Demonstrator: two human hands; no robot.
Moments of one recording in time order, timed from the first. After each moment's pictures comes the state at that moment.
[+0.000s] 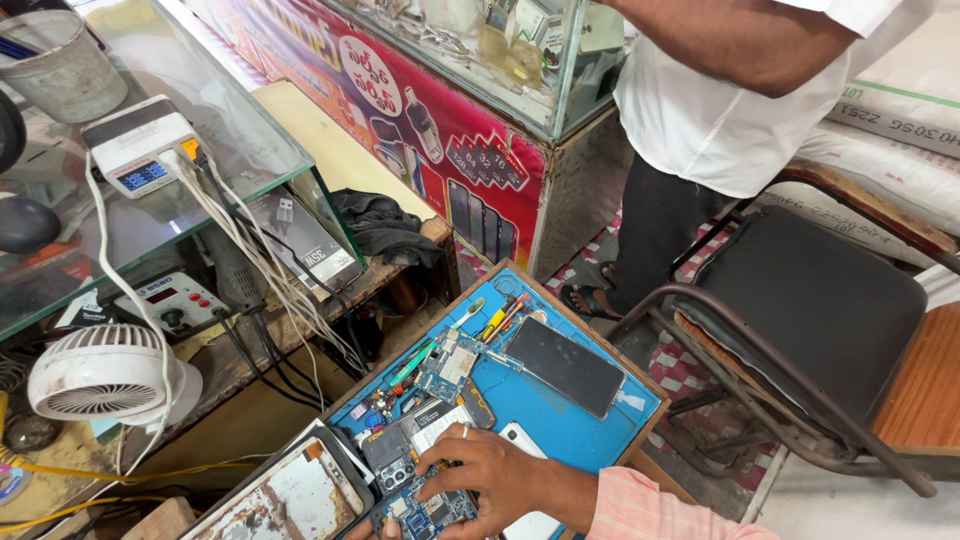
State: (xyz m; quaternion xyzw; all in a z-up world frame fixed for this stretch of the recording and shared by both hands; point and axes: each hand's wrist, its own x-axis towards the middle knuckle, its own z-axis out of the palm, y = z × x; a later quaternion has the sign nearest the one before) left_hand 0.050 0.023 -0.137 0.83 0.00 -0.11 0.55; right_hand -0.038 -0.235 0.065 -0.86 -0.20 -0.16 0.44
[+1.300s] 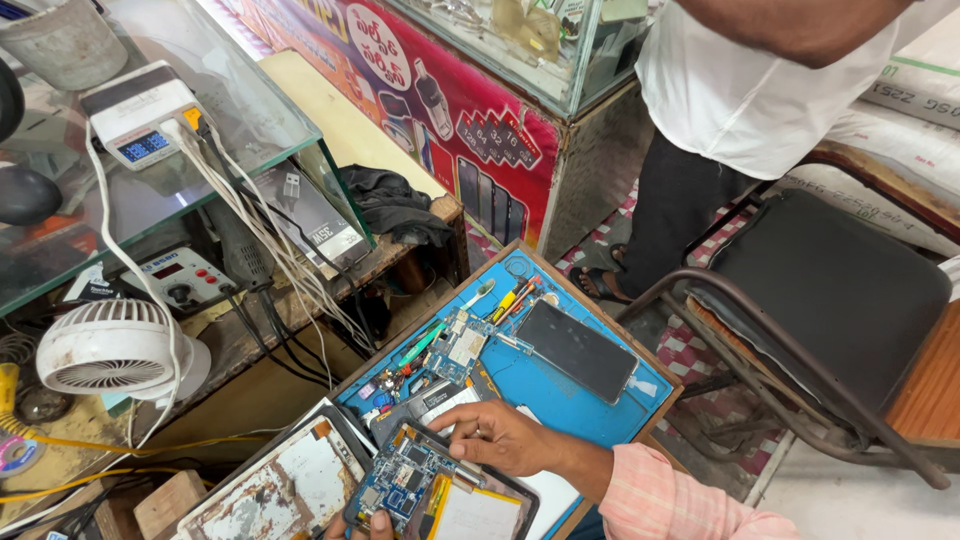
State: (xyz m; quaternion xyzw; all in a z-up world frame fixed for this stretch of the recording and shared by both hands) left_hand 0.059 0.039 -0.153 0.78 -0.02 -0.12 0.61; right_hand -0.024 -0.246 0.054 -0.60 -0.04 0.07 0.79
